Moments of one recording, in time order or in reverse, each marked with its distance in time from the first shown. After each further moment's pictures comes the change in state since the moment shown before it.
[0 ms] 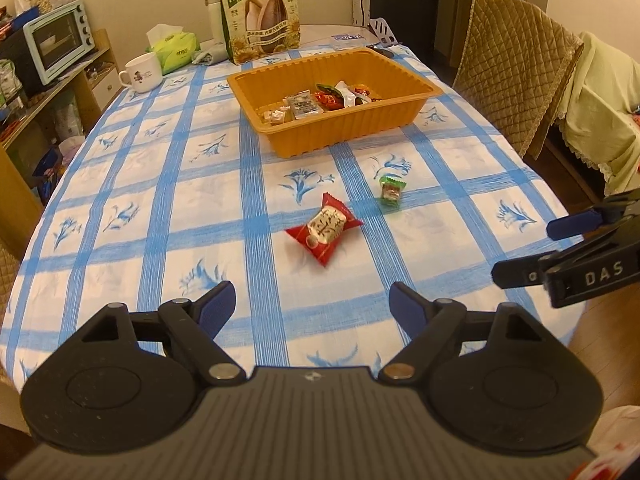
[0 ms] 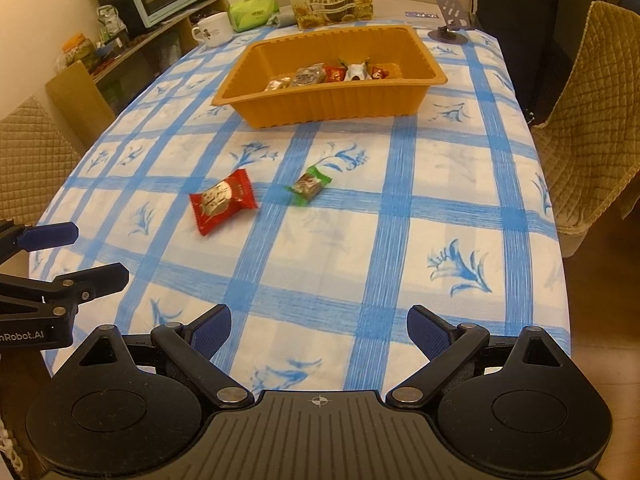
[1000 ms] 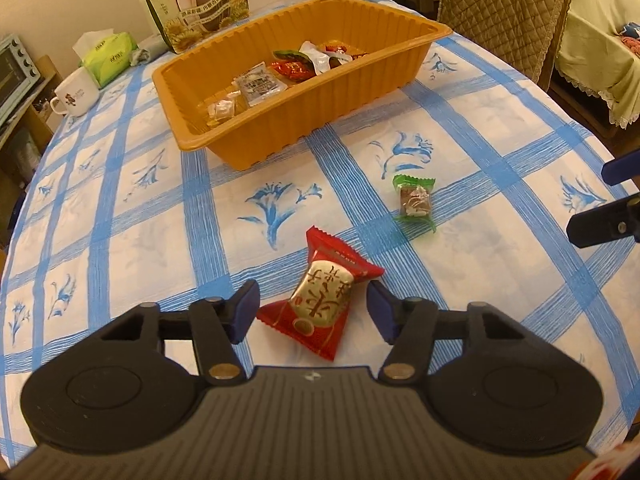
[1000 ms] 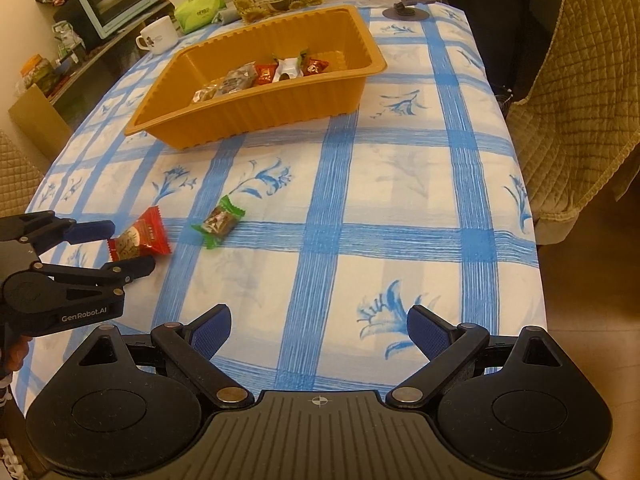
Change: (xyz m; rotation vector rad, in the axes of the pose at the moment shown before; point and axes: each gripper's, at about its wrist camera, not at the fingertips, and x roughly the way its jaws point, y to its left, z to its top) left arm 0.124 -0.015 0.046 0.190 0.100 -0.004; right arm 0.039 -0.061 0.039 0.079 0.045 -0.028
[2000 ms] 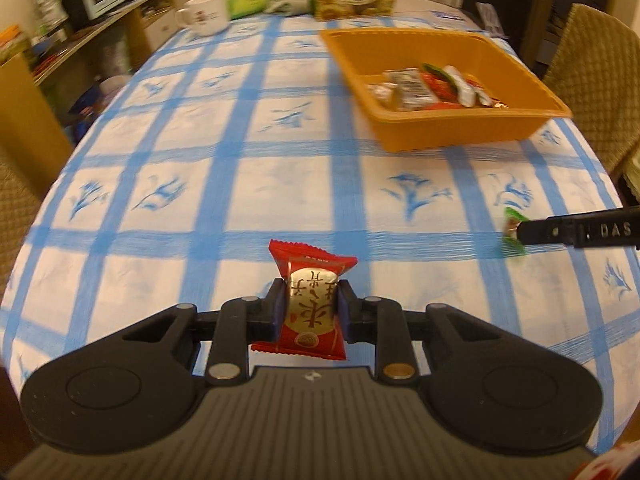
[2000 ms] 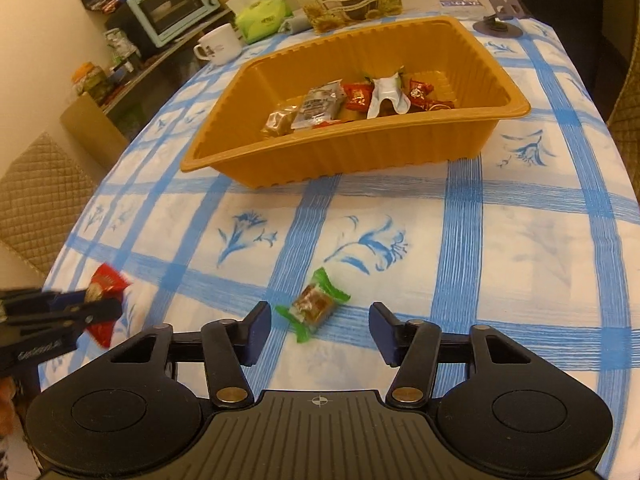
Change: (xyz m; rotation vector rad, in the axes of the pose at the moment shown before) left arm -0.049 0.085 -0.040 -0.399 0.029 0.108; right arm 0.066 0.044 0.050 -0.028 -0.040 0.197
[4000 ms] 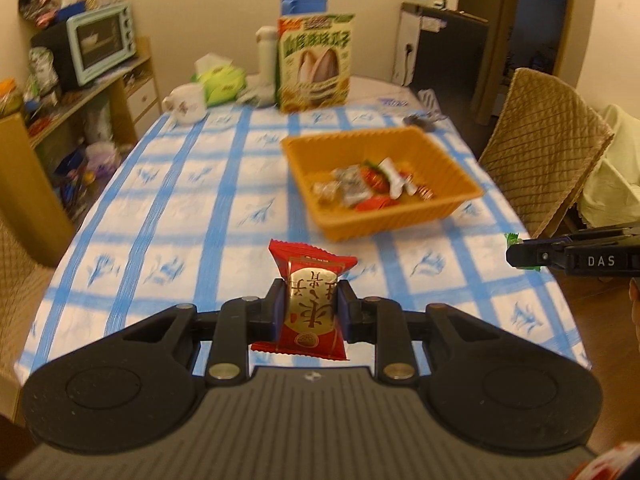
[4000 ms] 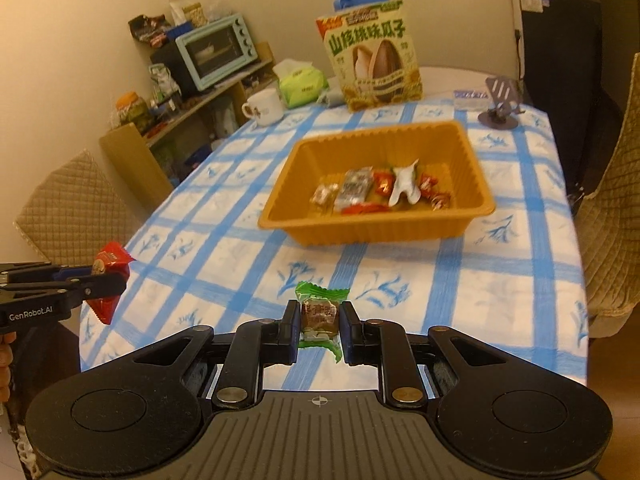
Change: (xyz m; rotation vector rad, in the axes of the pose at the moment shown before) left arm -0.114 -0.014 0.025 0.043 -0.218 -0.129; right arm -0.131 0.037 -0.003 -0.116 -0.179 0.020
